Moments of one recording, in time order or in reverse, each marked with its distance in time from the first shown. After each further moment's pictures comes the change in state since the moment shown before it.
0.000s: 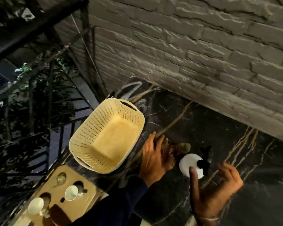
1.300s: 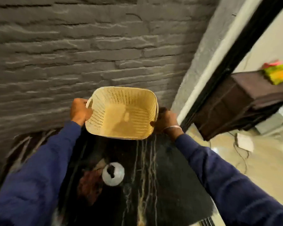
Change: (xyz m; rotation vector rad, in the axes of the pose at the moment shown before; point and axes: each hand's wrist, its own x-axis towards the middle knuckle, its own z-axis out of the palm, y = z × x) left_hand 0.246 0.194 -0.027 -0.208 -0.192 0.020; right_hand 0.181 0.114 -0.140 -0.198 -0.366 0.667
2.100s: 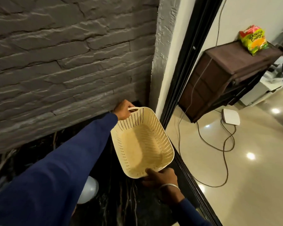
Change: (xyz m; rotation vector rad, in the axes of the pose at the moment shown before) left_hand -0.044 0.153 0.285 0.428 -0.608 0.540; right_hand -0.104 0.176 0.042 1.045 -0.111 0.681
